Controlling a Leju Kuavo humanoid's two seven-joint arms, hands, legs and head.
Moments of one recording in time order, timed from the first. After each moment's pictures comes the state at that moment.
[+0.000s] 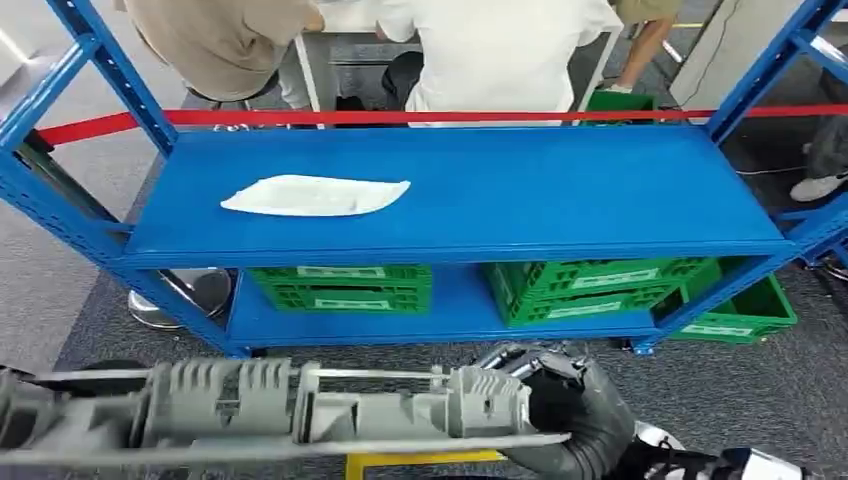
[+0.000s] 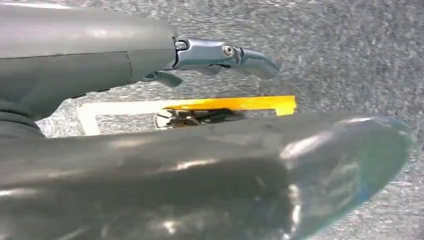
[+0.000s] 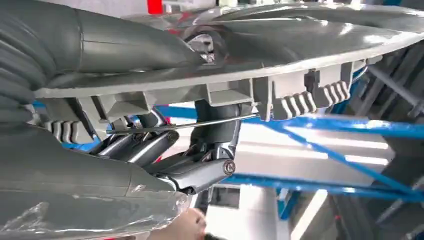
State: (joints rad) left arm 0.00 0.04 -0.42 -0.16 0.57 -0.09 -0.47; right arm 0.08 -0.12 0.50 -1.80 -0.22 0.32 -0.38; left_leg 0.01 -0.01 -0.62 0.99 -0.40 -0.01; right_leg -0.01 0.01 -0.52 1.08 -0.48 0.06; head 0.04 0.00
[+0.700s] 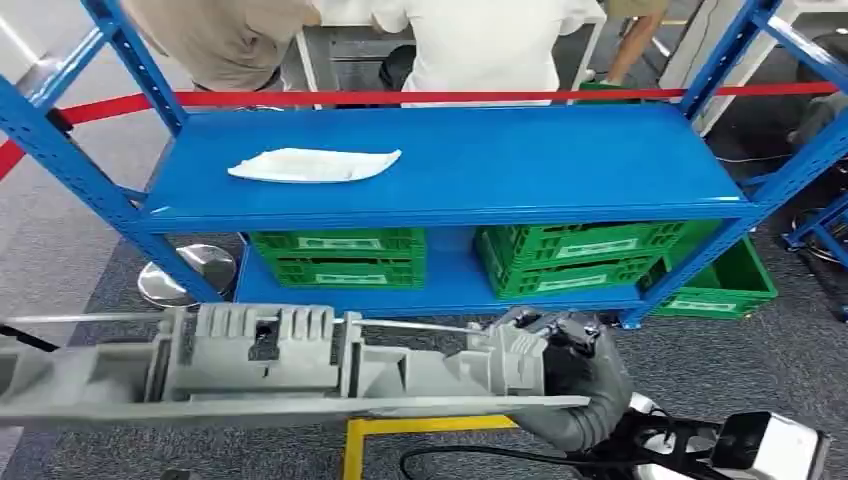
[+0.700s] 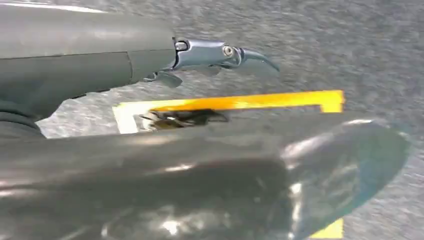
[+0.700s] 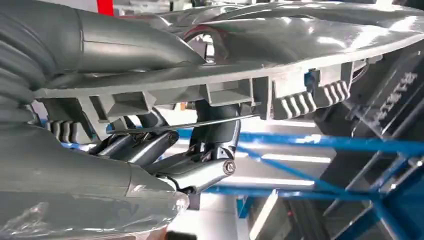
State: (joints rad) left arm 0.01 0.06 -0.44 -0.15 0.57 -0.08 -0.46; right arm 0.00 -0.05 0.48 -1.74 -0.30 0.37 -0.44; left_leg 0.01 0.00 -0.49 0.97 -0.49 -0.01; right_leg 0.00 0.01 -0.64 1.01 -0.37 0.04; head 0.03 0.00
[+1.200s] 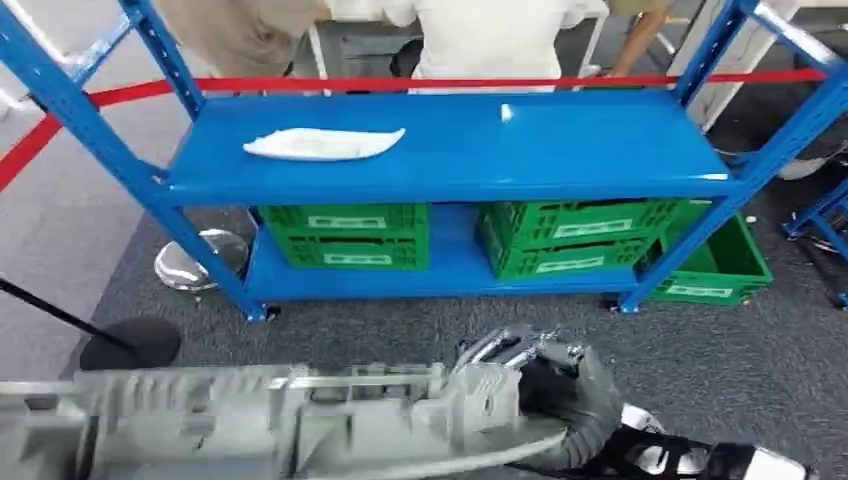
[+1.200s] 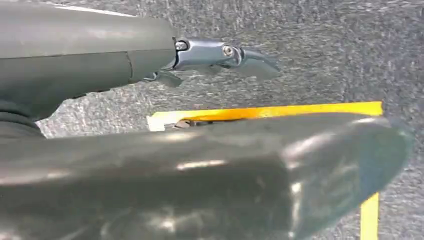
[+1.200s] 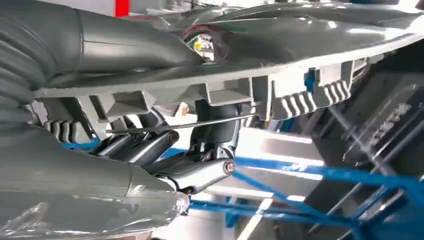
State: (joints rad) left arm 0.01 0.08 -0.46 -0.15 0.57 -0.07 -0.46; right arm -0.01 -0.06 0.54 -1.75 -0.19 0.36 -0.47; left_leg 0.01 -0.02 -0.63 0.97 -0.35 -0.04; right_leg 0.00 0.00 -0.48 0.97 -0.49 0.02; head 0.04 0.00
